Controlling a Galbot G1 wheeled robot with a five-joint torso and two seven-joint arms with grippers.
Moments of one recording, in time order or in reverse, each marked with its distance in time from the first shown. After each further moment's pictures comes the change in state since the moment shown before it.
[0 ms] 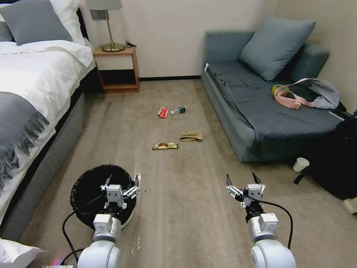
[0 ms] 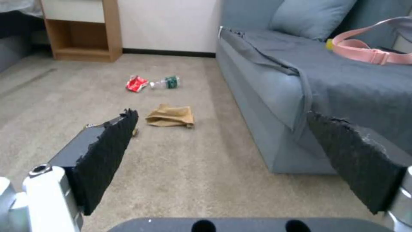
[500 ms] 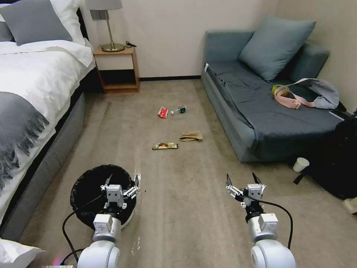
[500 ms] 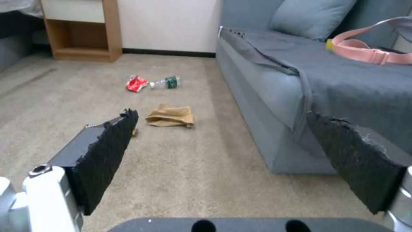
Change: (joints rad) left arm 0.000 0.000 0.000 0.000 0.000 0.000 0.000; right arm 0.000 0.000 0.000 0.000 0.000 0.000 0.000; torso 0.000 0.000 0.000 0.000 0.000
